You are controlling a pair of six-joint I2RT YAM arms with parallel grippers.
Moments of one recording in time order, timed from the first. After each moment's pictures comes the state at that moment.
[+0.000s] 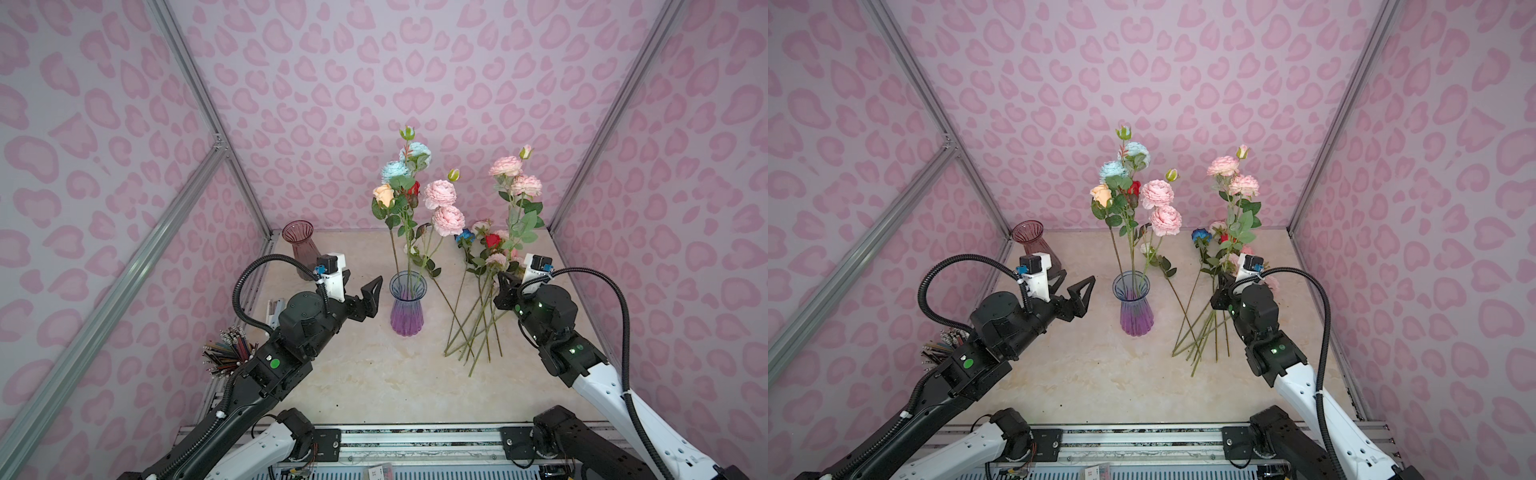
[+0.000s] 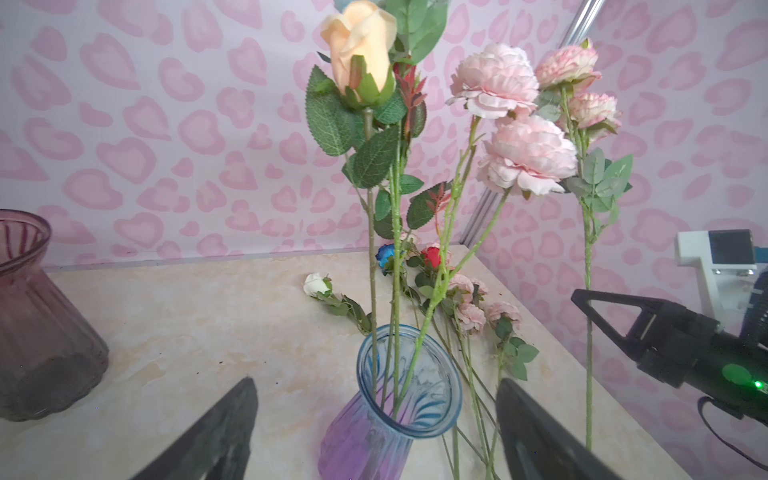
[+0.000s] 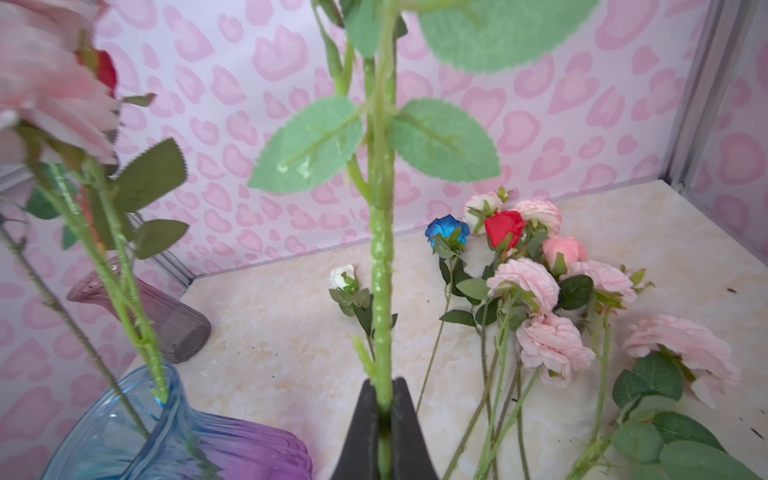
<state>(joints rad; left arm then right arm) -0.67 0.80 0.86 -0.16 -0.12 -0.30 0.41 0.81 0.67 -0.01 0.19 0.40</state>
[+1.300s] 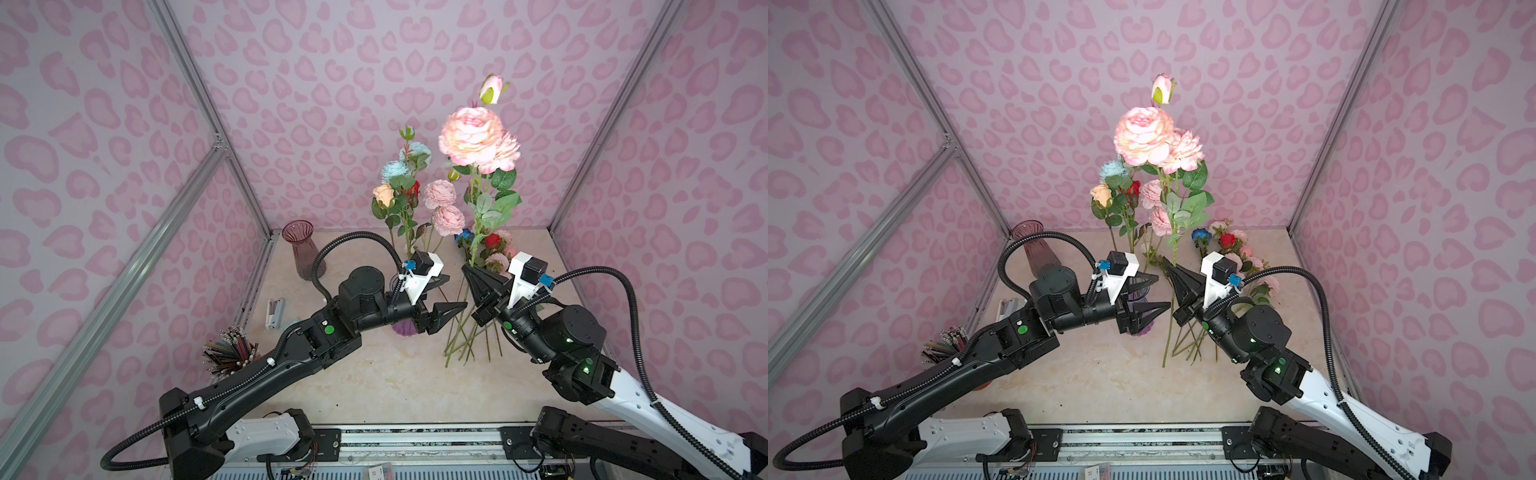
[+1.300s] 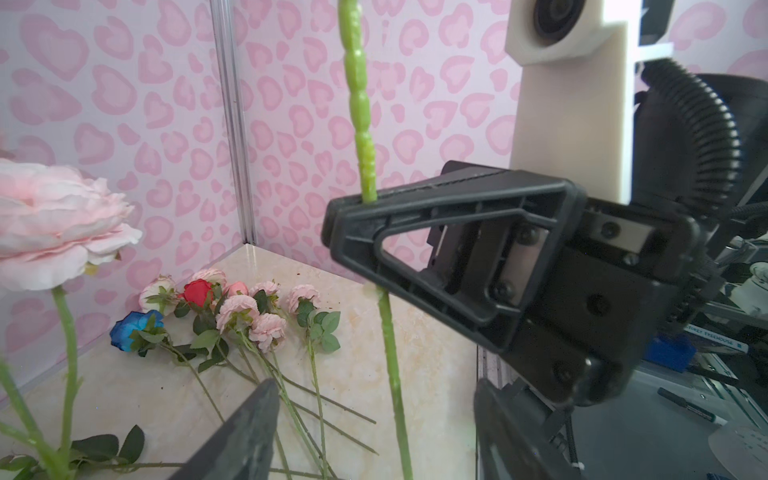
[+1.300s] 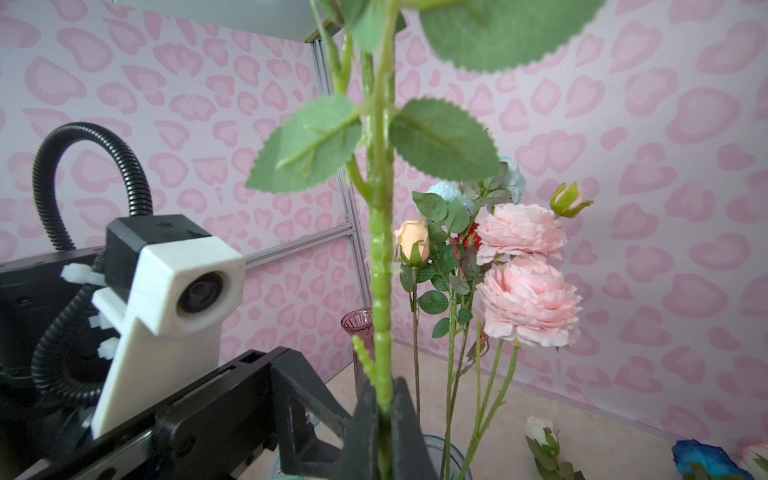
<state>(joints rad) -0.95 1.19 1.17 -0.04 0.33 -0.11 0.93 0.82 0.87 0.22 0.21 0.14</state>
